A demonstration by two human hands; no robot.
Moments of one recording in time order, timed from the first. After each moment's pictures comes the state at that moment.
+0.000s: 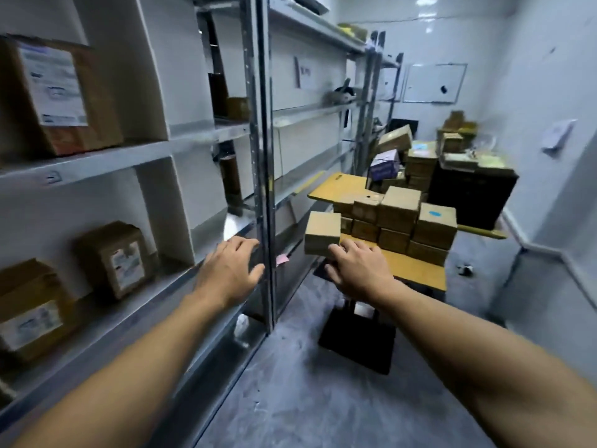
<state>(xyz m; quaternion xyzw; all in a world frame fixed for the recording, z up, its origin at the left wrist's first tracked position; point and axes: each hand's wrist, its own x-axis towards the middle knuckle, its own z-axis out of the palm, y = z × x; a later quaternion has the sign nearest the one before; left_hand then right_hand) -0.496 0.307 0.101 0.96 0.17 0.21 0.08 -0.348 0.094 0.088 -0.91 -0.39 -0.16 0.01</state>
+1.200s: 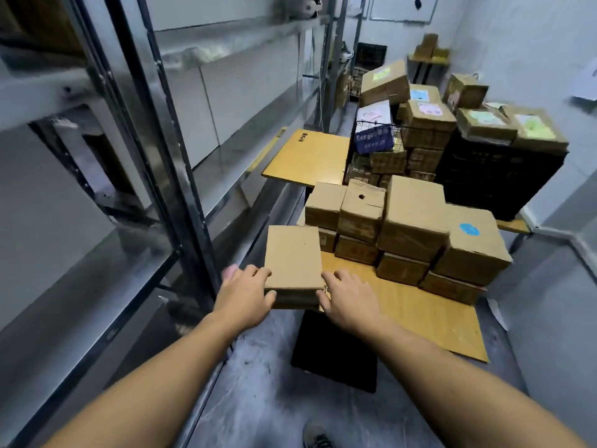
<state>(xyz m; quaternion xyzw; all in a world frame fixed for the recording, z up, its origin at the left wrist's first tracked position) -0.025 0.436 -0.047 0.99 0.10 0.00 0.09 0.043 0.232 -0.046 -0.97 -0.25 0.05 0.05</state>
